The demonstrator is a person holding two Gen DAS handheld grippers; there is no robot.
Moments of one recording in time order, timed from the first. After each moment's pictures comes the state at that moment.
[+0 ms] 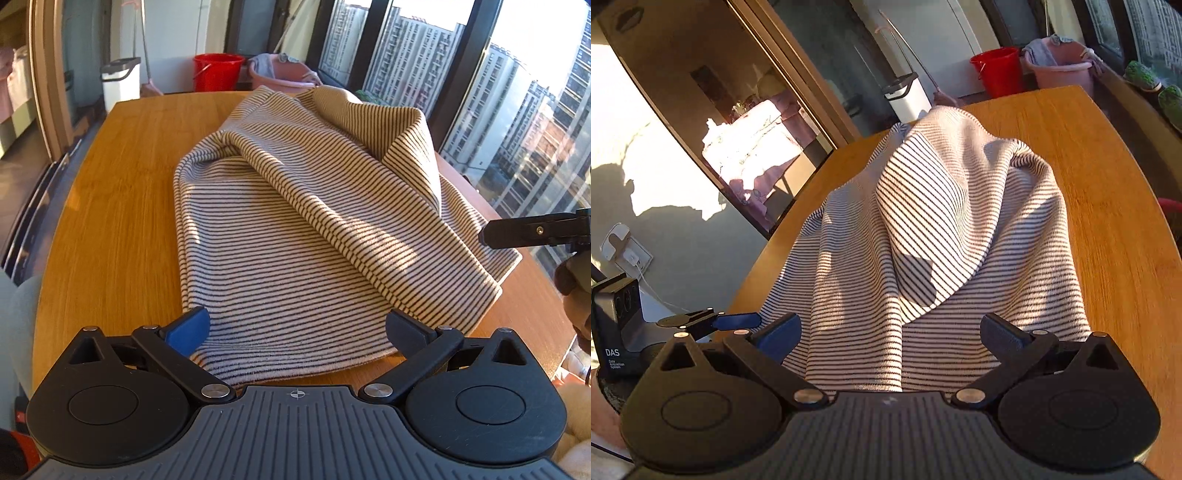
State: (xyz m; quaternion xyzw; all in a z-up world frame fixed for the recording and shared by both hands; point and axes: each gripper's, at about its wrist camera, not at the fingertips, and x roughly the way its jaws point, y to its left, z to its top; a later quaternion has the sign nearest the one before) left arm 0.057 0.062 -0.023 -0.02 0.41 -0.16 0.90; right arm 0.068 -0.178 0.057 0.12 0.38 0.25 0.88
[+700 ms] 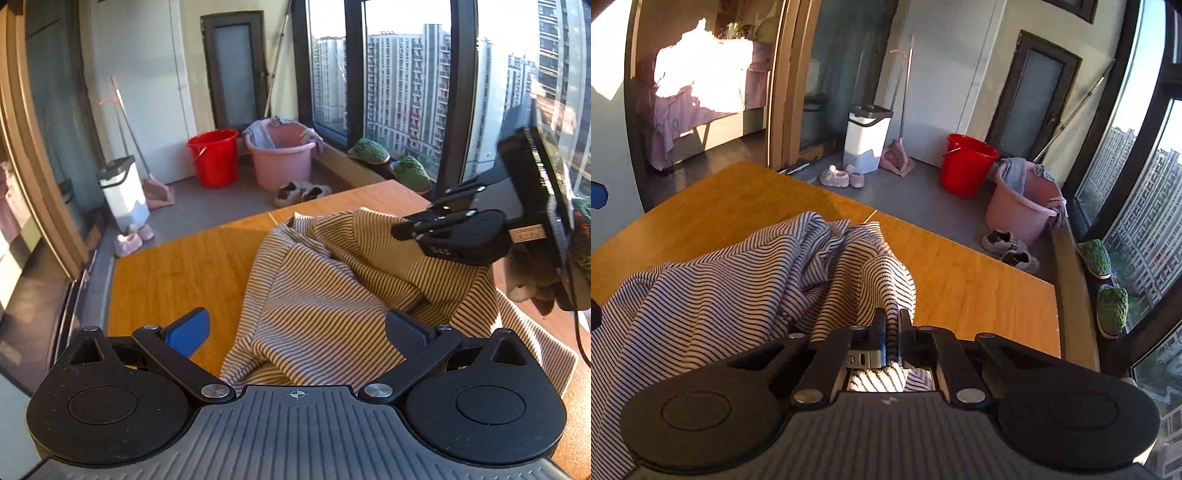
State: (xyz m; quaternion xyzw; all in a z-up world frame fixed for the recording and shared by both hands) left arm 0.203 0.016 0.039 0.09 0.32 -0.17 0.93; right arm 0.224 -0.129 0.080 -0.13 0.31 0.15 0.93
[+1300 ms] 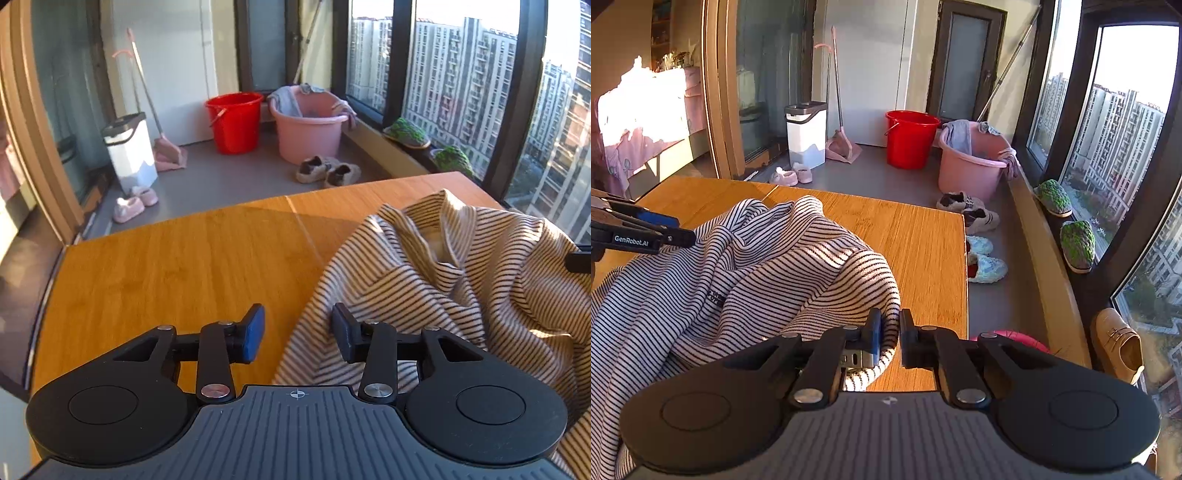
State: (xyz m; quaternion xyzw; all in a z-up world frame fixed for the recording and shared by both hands) left arm 0.312 0.011 -0.024 0.07 0.36 -0.07 0.93; right arm 0.233 -0.216 0.055 -0.08 0.34 0.09 0.93
